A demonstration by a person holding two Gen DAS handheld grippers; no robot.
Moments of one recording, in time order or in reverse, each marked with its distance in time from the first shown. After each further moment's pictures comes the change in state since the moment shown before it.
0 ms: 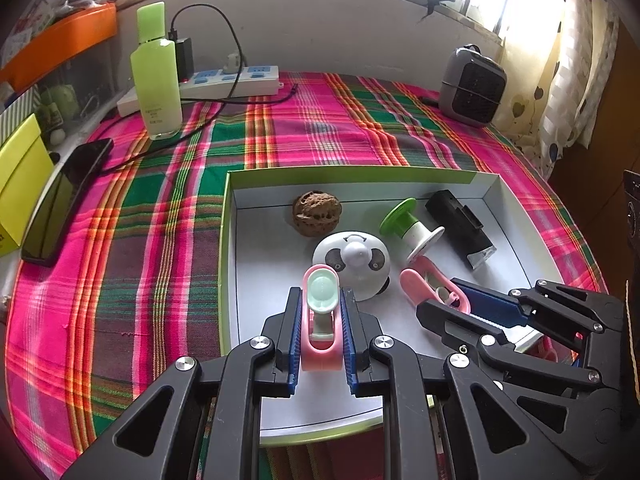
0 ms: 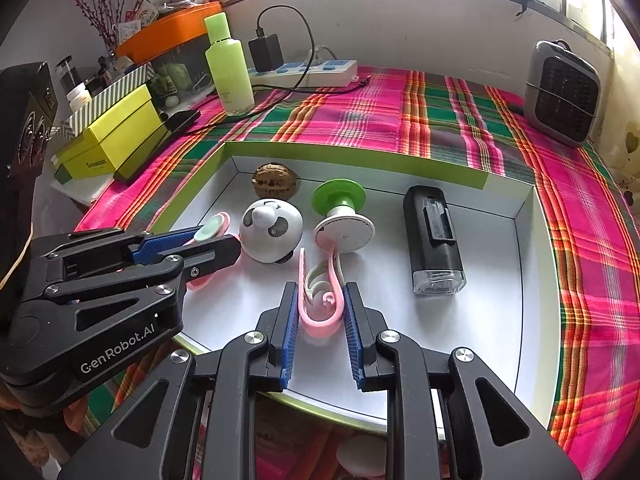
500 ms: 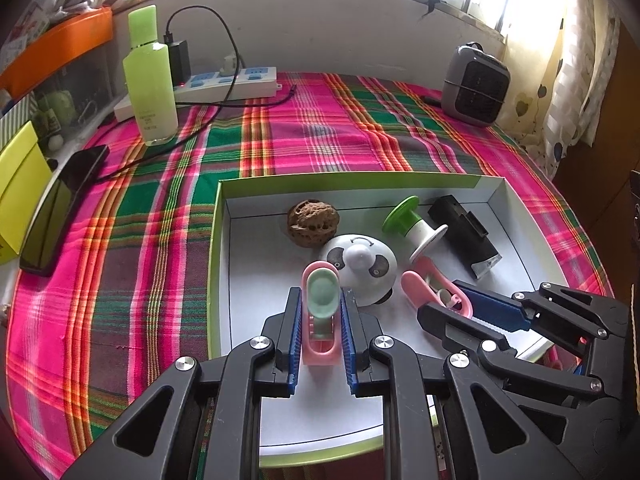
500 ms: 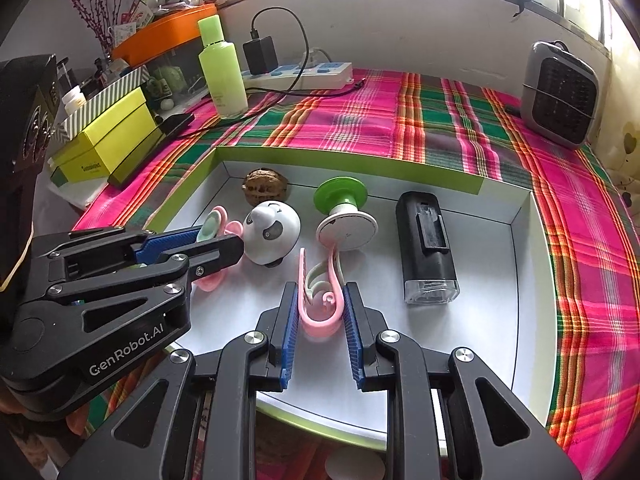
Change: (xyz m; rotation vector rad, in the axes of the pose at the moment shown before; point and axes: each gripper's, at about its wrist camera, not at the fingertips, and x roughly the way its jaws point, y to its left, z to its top) left arm 0.008 -0.005 0.007 0.010 0.000 0.015; right arm 0.001 -0.003 0.002 -0.005 -0.008 -0.009
